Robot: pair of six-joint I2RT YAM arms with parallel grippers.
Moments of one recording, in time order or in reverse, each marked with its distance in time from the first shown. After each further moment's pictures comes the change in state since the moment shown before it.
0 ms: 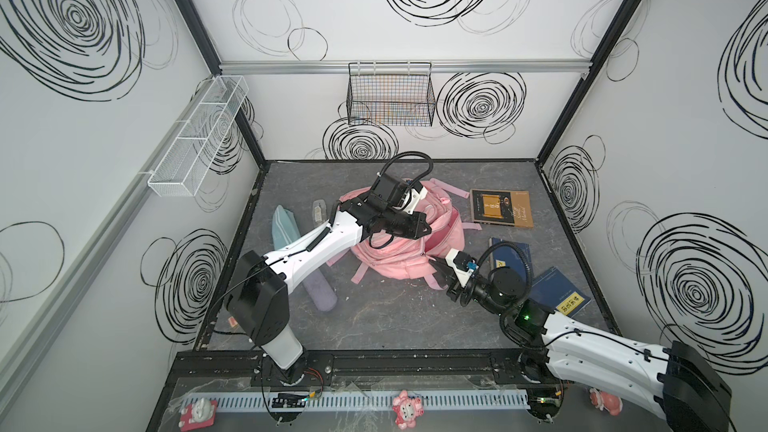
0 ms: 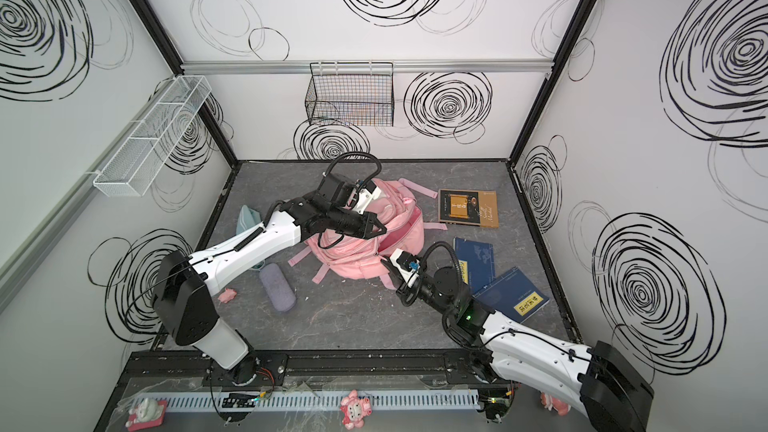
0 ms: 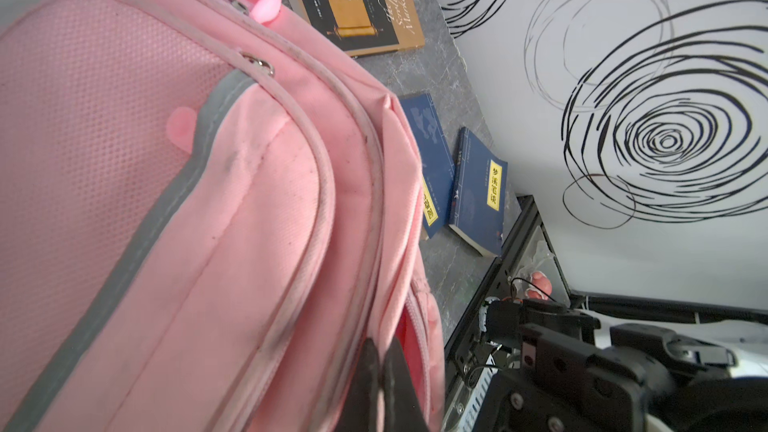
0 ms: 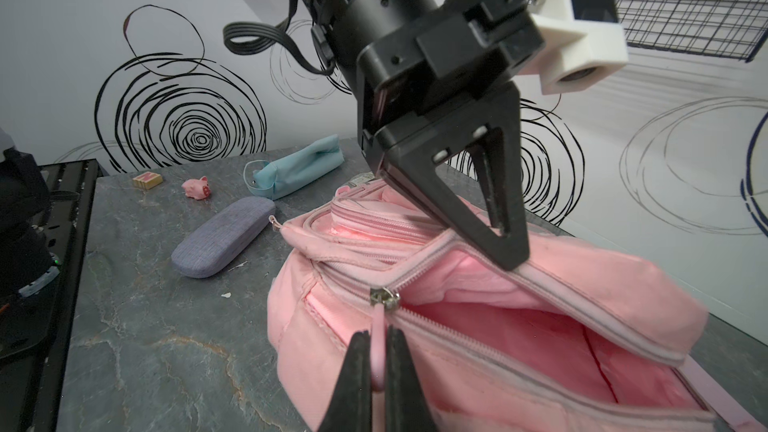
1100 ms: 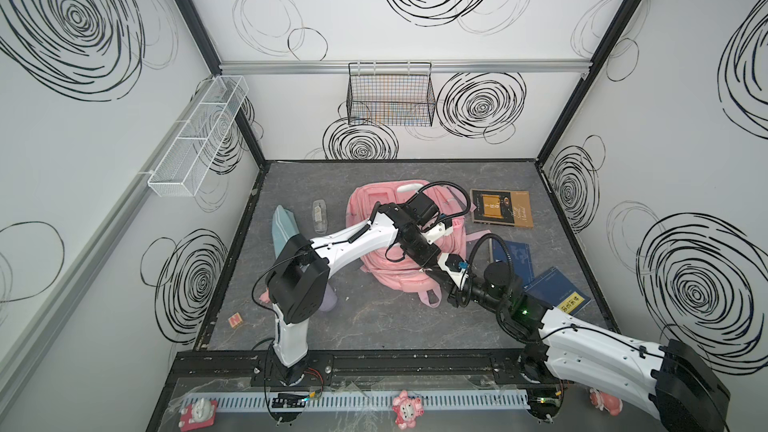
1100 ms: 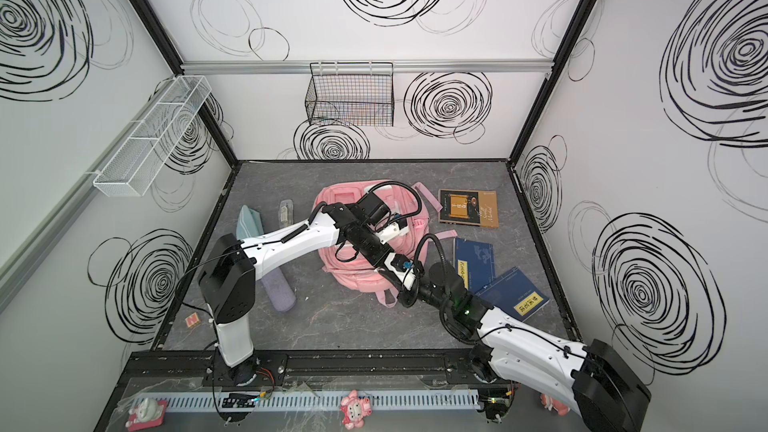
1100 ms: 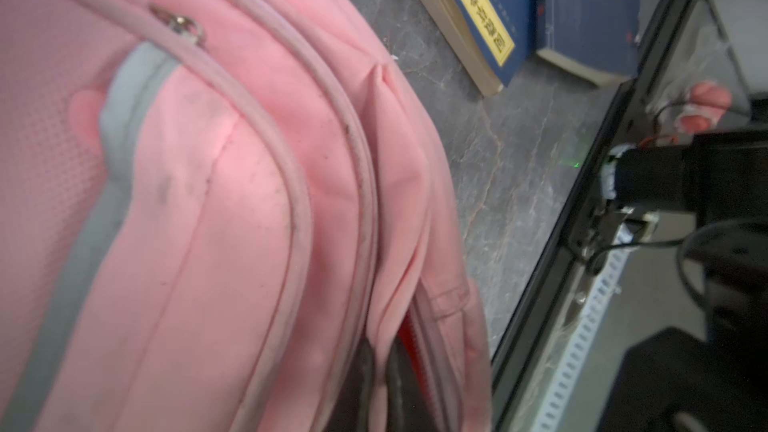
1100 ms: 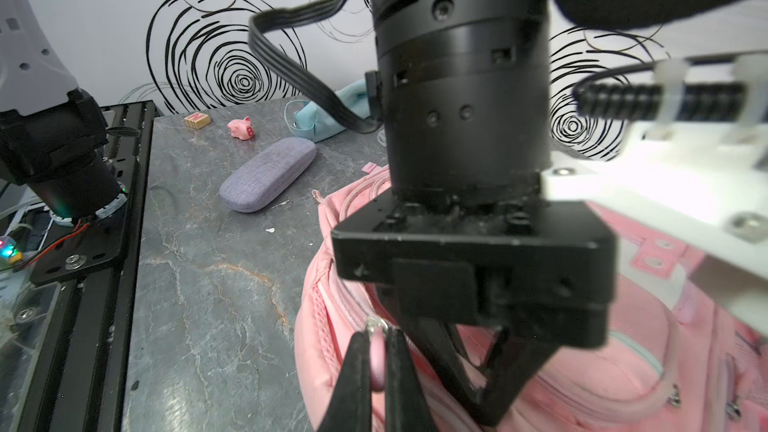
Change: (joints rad) left arm -0.145 0.237 0.134 -0.307 -0.063 0.446; right arm -0.077 0.027 0.018 -0.150 -0.190 0.006
